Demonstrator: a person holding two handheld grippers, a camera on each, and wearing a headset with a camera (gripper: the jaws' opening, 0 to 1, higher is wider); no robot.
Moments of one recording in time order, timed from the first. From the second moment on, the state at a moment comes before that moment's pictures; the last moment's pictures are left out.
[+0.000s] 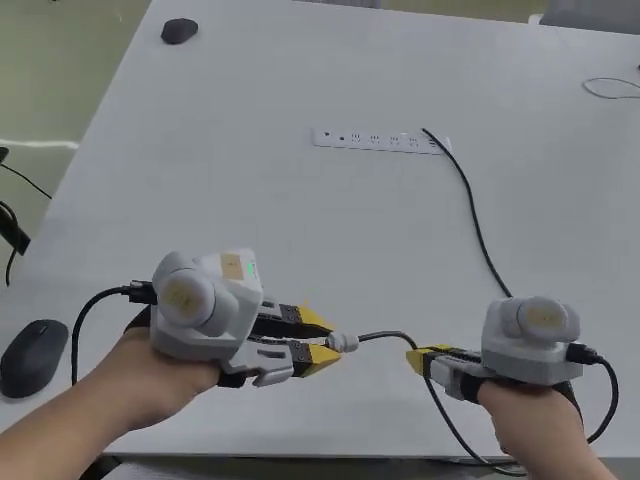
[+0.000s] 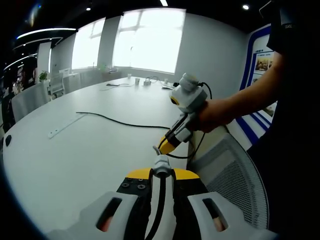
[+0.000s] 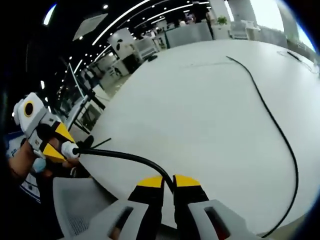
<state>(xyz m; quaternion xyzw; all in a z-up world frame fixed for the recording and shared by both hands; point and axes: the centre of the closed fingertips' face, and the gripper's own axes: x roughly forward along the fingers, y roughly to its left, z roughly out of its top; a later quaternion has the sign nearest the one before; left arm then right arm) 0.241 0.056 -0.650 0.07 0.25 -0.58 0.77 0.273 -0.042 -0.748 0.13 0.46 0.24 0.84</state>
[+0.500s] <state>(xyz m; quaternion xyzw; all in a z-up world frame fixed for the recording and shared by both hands) 0.239 0.058 -0.651 0.08 0.25 -0.58 0.77 0.267 -0.039 -0.745 0.10 0.45 0.26 0.85</state>
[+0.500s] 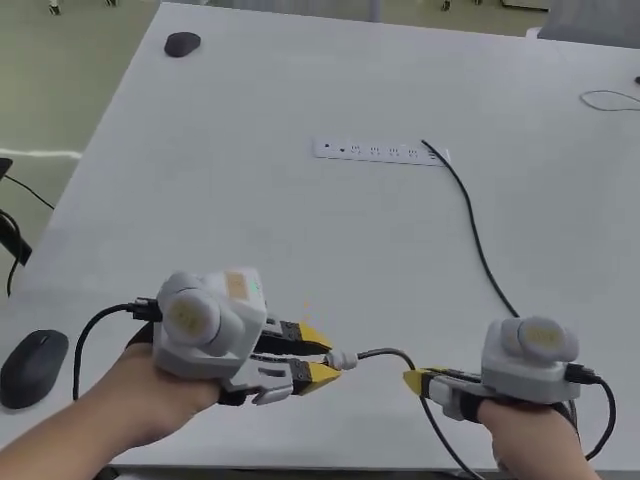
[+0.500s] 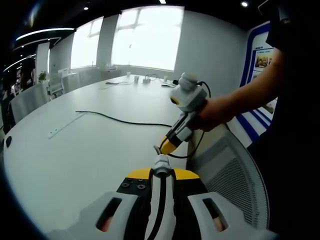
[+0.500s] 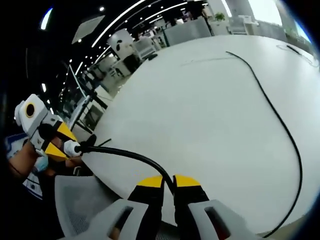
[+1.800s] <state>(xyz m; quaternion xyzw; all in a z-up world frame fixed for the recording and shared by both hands) 0.248 0.068 -0.652 0.06 0.27 -0.57 0.77 0.254 0.051 -0.671 -0.29 0.26 0.51 0.77</state>
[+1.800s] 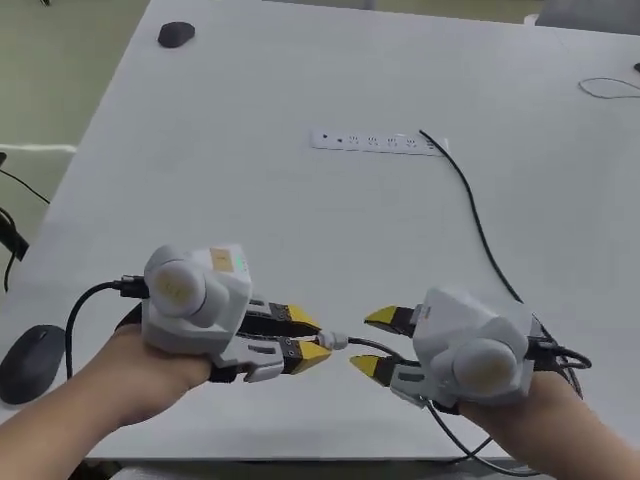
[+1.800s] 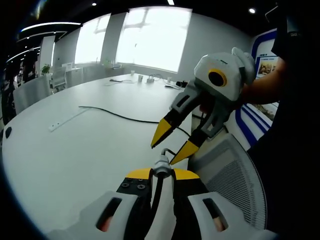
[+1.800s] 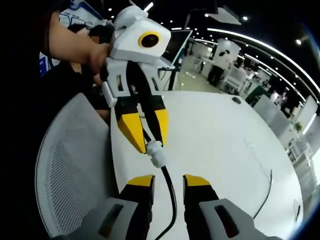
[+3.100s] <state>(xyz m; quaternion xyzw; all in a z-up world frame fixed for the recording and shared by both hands) 0.254 0.066 -0.642 0.07 0.24 -0.57 0.78 0.272 0.016 -0.685 -0.14 0.33 0.41 0.84</state>
